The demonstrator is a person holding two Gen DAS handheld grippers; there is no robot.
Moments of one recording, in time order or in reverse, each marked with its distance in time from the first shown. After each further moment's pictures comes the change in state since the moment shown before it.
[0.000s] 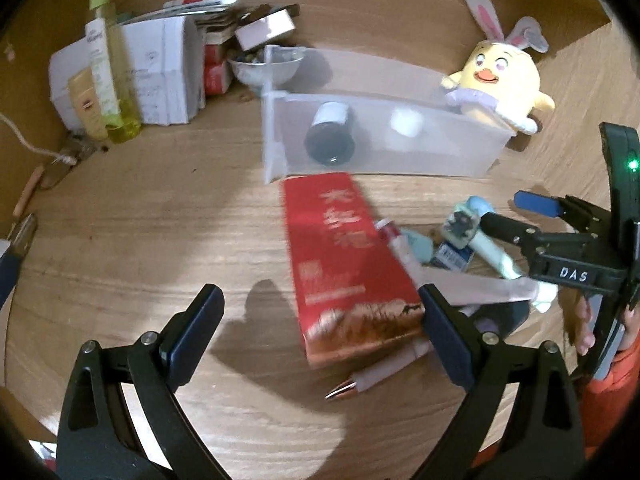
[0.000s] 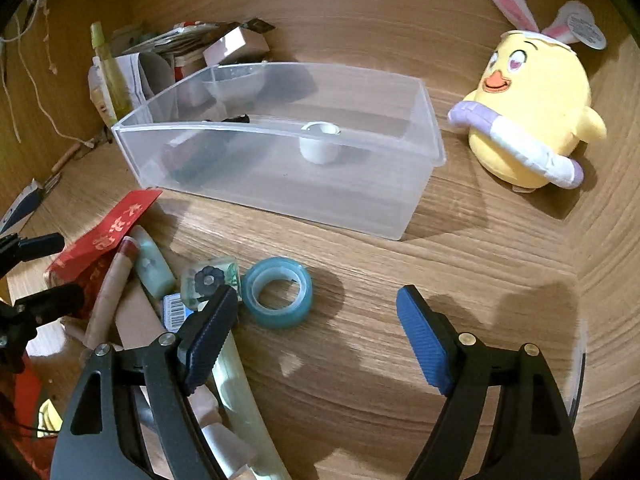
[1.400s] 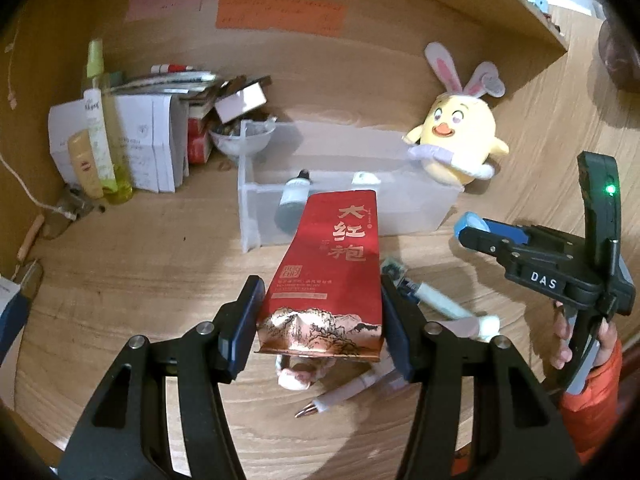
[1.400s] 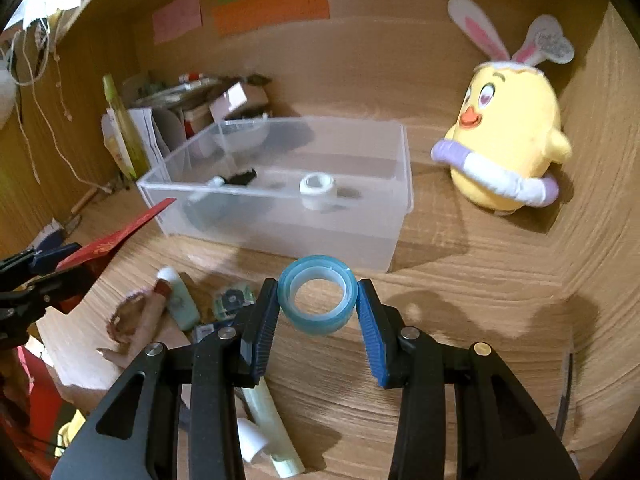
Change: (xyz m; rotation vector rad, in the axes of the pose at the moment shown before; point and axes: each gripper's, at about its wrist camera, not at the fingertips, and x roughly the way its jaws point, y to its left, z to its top) left arm -0.051 -0.019 0.019 0.040 -0.191 -0.082; right arm -0.049 -0.006 0.007 0.068 -0.160 0.035
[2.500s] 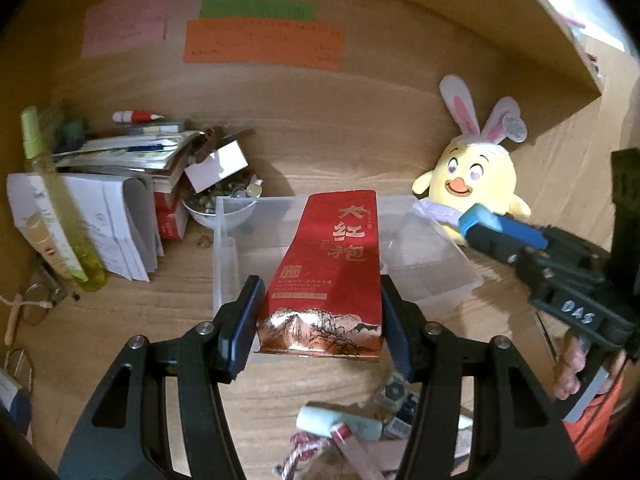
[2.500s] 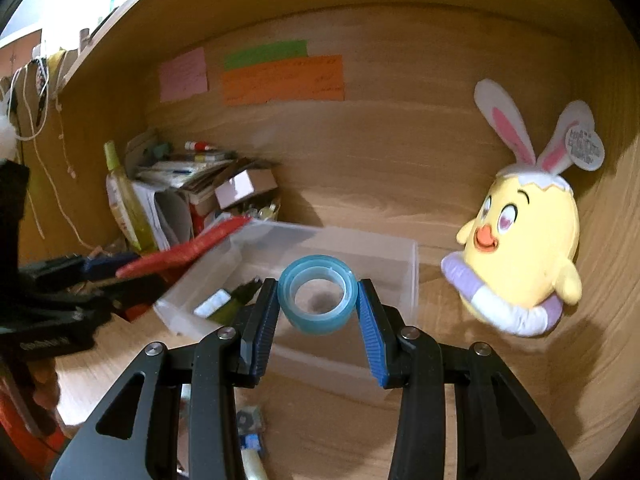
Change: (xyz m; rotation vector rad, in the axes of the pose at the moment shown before) left arm 0.058 -0.002 0.095 0.008 -0.018 -0.016; right arm 0.006 0.002 0.089 -0.041 -0.147 0.025
